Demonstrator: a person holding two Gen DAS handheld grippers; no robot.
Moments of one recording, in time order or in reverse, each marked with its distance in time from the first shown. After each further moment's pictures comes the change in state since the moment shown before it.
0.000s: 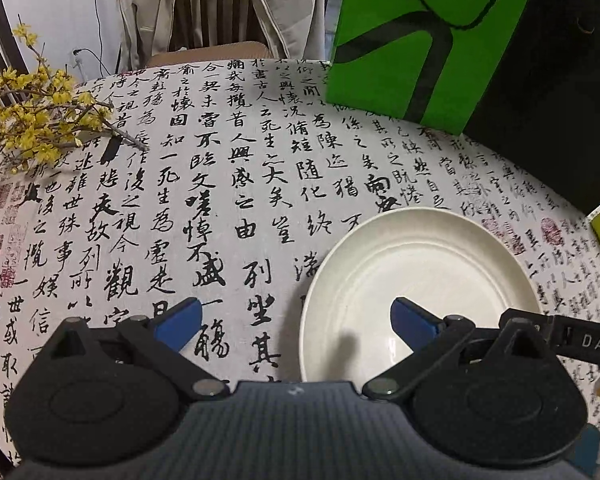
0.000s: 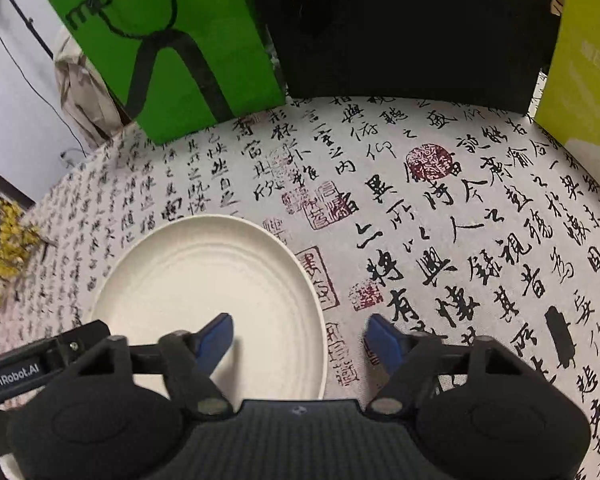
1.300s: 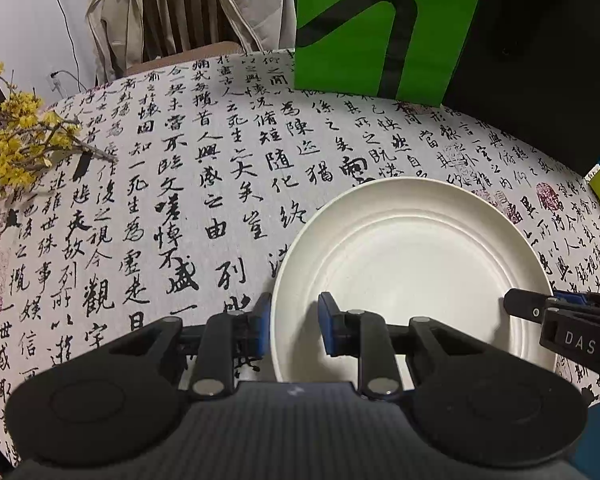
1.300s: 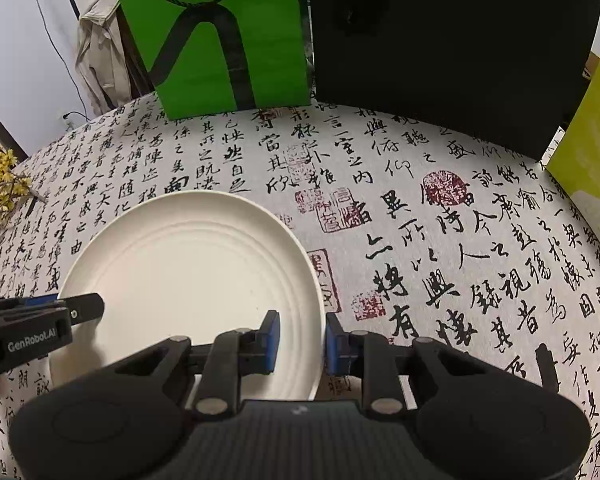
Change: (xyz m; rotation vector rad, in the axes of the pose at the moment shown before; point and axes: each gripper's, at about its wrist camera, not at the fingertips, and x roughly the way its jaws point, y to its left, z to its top) left arm 0.011 -0.018 -0.004 0.112 0.008 -0.002; right arm 0.002 0.018 -0.003 -0.168 -0.041 -0.070
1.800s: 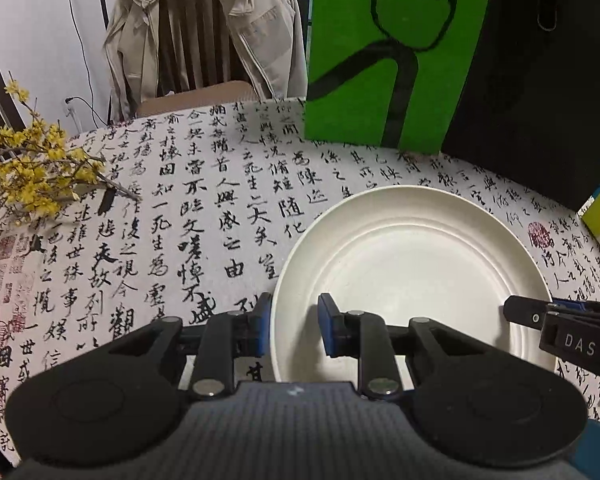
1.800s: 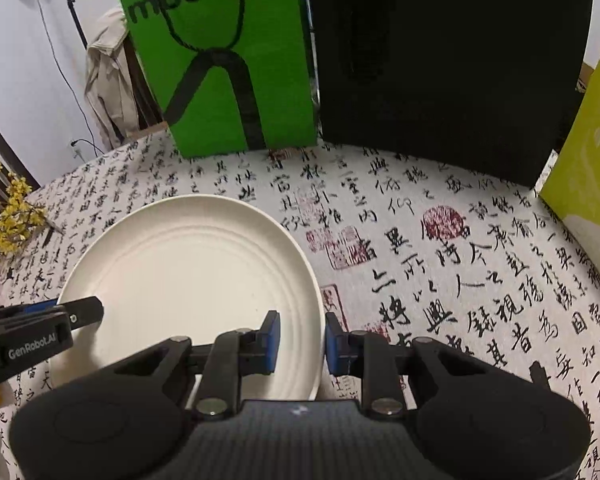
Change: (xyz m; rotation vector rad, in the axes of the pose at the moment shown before) left arm -0.031 0.005 0.004 -0.022 -0.118 0.018; right arm -0.022 0.009 0.005 0.006 -0.098 0.017
